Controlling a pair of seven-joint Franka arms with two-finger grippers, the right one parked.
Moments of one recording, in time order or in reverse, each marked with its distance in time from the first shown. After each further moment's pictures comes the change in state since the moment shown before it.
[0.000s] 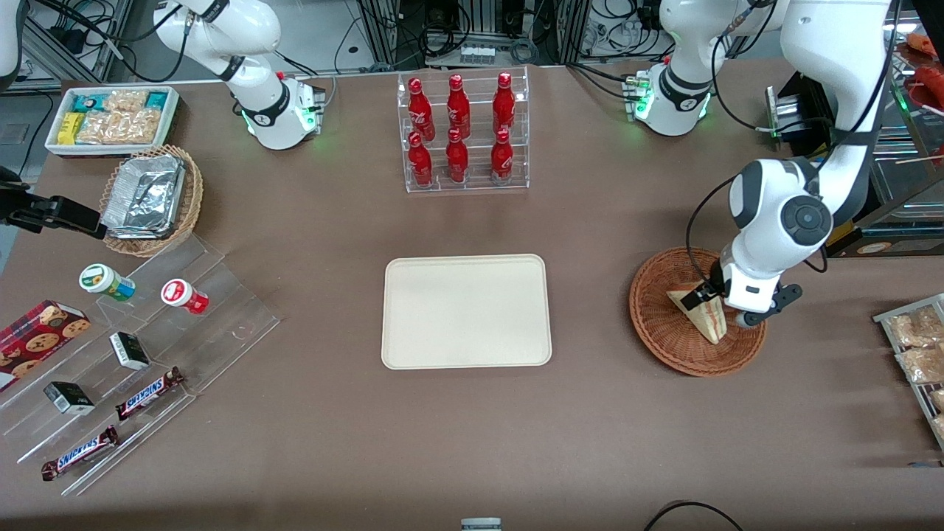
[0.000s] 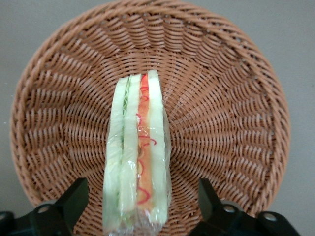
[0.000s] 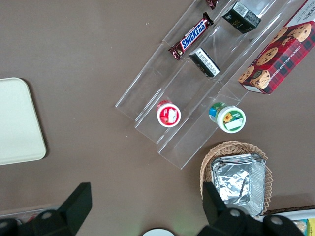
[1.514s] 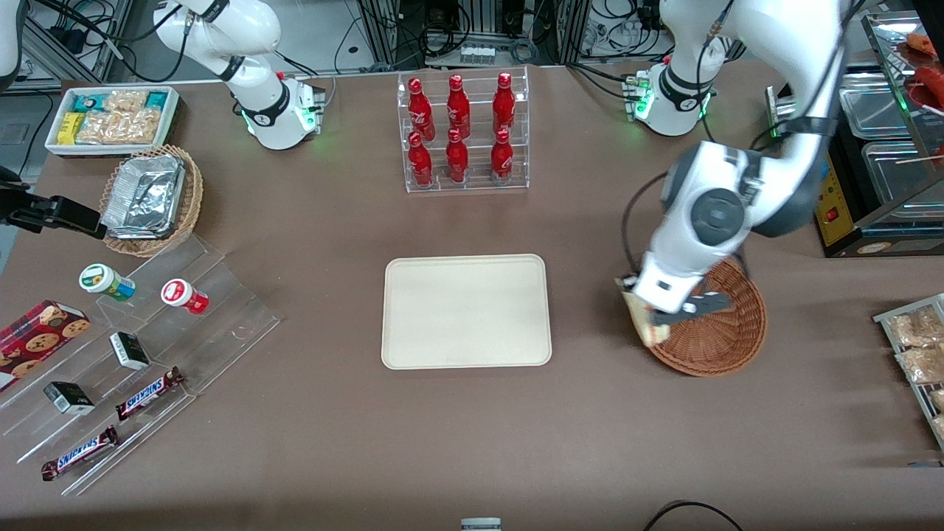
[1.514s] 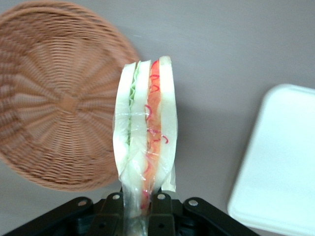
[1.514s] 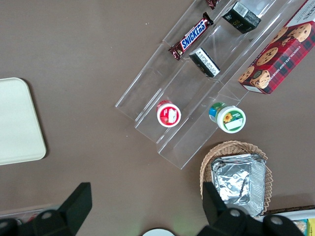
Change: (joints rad) arm -0.301 0.022 -0.021 0.342 0.022 -0.396 0.010
